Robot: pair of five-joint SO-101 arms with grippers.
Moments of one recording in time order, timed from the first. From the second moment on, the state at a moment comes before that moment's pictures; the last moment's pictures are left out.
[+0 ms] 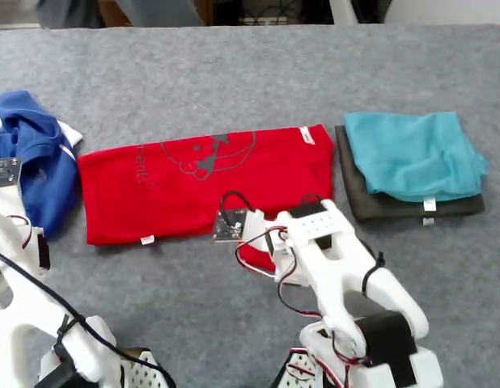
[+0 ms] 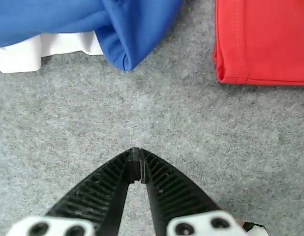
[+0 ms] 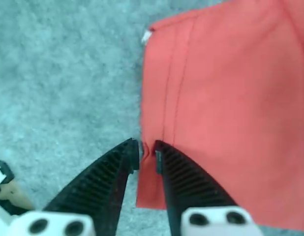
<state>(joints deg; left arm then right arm) -46.4 -37.5 42.2 83.1 -30.8 -16.5 -13.0 57.6 58.6 64.6</state>
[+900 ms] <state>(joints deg) -42.4 -37.5 40.5 86.0 -30.7 -11.9 -9.3 37.6 68.1 64.3</state>
